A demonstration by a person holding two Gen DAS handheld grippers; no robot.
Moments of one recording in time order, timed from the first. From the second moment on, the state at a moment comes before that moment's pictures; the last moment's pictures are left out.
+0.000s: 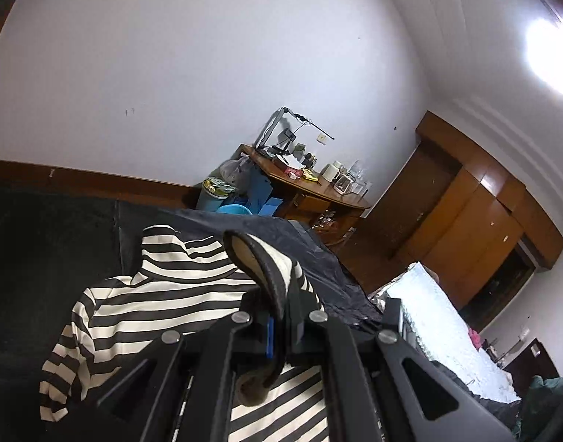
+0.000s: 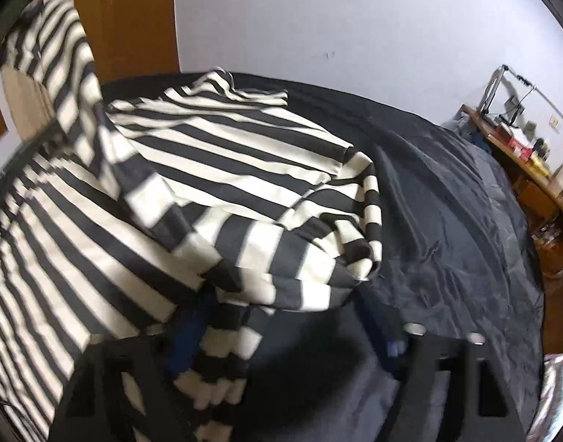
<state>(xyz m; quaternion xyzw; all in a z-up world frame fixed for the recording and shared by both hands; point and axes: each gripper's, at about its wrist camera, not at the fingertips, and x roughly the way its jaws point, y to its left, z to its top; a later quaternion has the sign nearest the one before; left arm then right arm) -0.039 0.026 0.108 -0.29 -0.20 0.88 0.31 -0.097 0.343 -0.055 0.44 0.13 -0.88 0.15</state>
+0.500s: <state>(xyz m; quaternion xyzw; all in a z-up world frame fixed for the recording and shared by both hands) -0.058 -0.007 0.097 -0.29 -0.25 0.88 0.28 -0.182 0.363 -0.015 0.37 0.09 -0.93 0.03</state>
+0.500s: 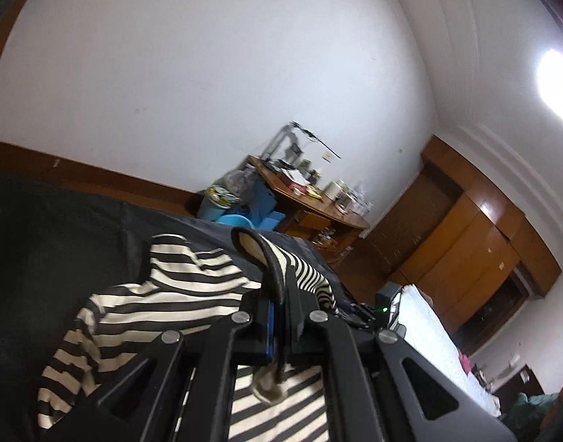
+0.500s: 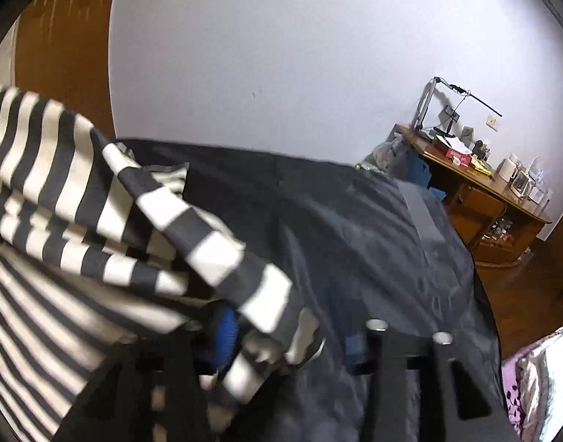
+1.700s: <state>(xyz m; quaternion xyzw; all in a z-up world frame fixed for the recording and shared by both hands) -0.141 -0.001 -0.055 -0.47 -0.27 0.81 0.22 -0.150 0.373 -0.020 0.39 0.08 -0.92 0.03</state>
